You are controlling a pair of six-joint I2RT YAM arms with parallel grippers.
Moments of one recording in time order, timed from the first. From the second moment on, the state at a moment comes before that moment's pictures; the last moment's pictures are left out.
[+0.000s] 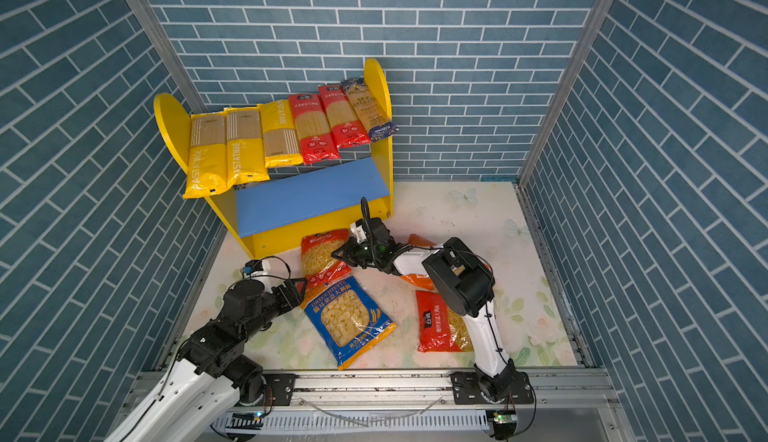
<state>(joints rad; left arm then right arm) -0.47 0.48 0.42 -0.51 -0.08 -0.81 0.81 2.09 1.23 0.40 -0.61 1.15</state>
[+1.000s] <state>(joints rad) -0.53 0.83 0.38 -0.27 0.17 -0.77 0.76 1.67 0.58 0.51 -0.61 1.28</state>
